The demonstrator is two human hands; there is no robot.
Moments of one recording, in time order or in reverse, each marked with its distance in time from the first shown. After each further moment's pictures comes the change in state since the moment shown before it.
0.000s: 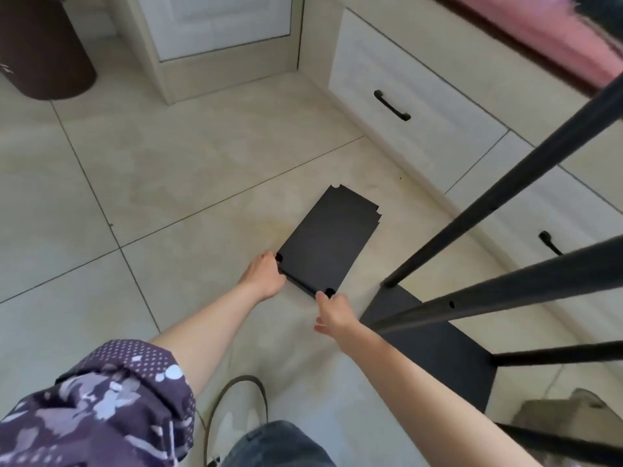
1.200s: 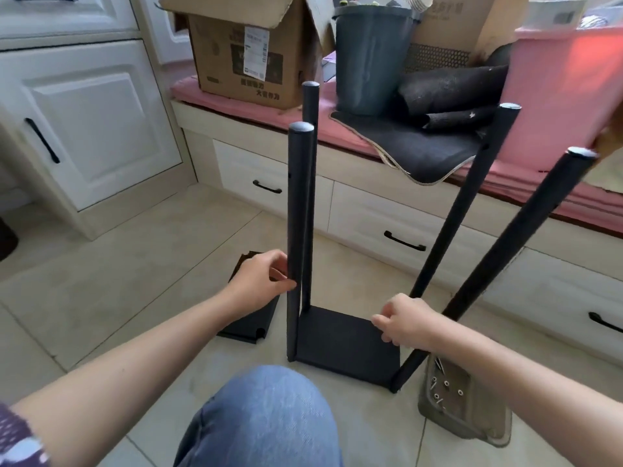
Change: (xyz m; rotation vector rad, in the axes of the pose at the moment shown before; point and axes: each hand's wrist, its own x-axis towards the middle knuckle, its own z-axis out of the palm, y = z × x) left_hand -0.199 0.189 -0.066 -0.070 -0.030 0.726; right_hand -0.263 0.028 -0.241 -0.710 0.324 -0.235
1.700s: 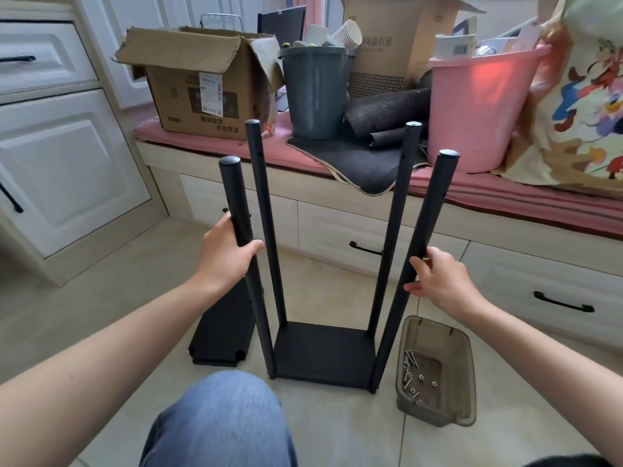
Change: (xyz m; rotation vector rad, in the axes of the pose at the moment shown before) left_hand -0.007 0.101 -0.025 0.019 0.423 0.137; right_hand -0.028 0.087 -0.059 0.624 0.603 -0.064
